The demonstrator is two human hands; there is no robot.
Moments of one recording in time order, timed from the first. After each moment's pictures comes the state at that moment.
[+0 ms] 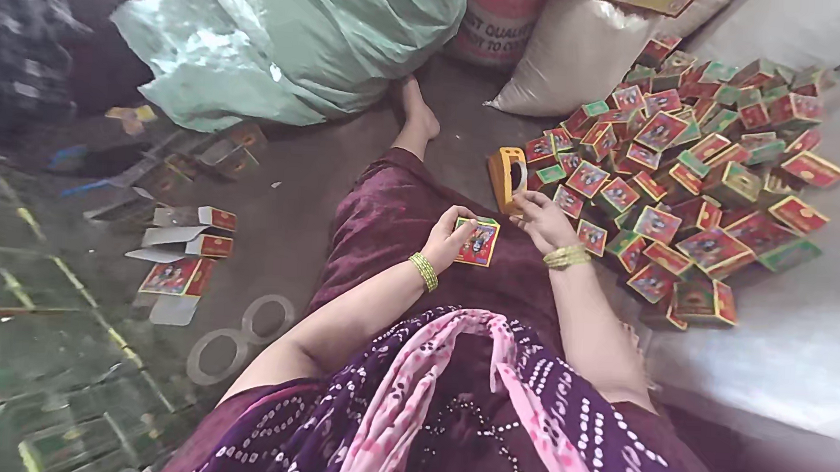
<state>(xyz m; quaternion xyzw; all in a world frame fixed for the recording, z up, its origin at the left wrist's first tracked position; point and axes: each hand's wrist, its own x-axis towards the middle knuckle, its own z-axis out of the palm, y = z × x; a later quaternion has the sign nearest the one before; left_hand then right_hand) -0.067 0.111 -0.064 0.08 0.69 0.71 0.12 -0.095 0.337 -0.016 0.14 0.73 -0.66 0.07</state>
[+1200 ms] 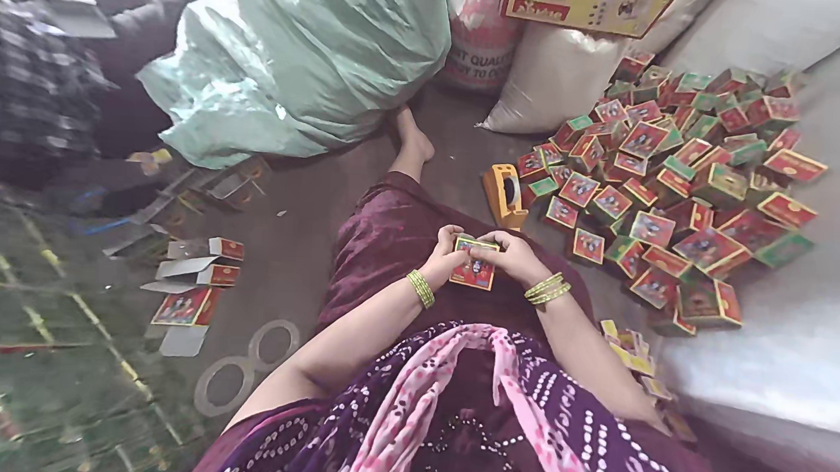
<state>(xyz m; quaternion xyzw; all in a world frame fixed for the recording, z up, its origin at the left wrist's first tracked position) -0.063 0.112 -0.071 0.10 0.59 0.78 0.19 -0.056 0.304 -0.017 0.01 0.84 -0.51 0.19</state>
